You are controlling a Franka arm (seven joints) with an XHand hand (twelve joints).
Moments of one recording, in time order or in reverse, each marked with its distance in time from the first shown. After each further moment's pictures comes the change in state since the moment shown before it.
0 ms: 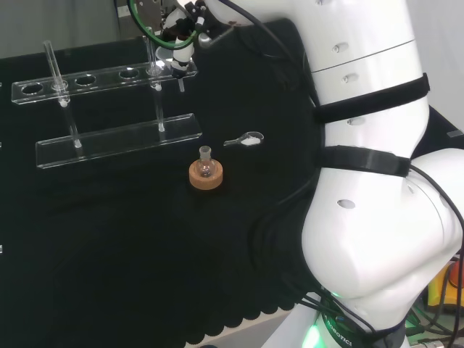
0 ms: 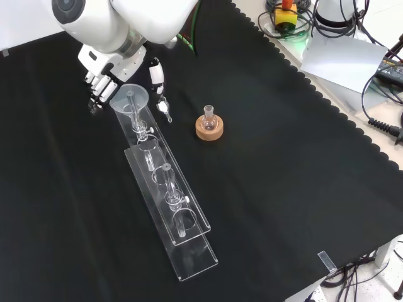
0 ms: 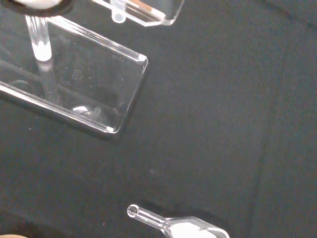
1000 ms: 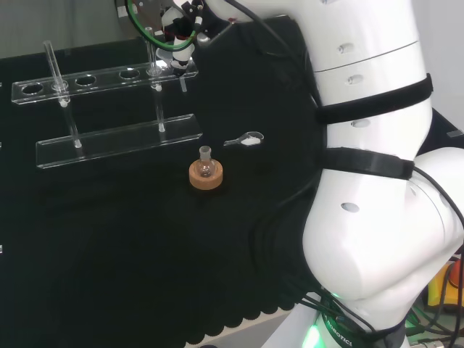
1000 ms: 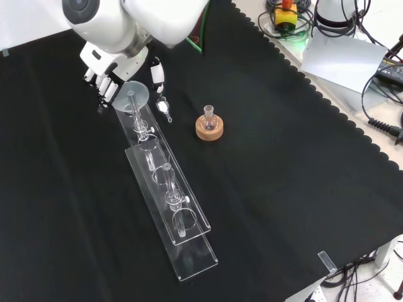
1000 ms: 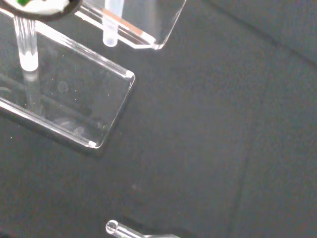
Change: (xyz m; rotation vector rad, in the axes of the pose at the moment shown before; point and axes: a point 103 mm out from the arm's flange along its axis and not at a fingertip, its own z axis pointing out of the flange) arm 0.002 -0.003 -0.009 -0.059 -0.078 0.012
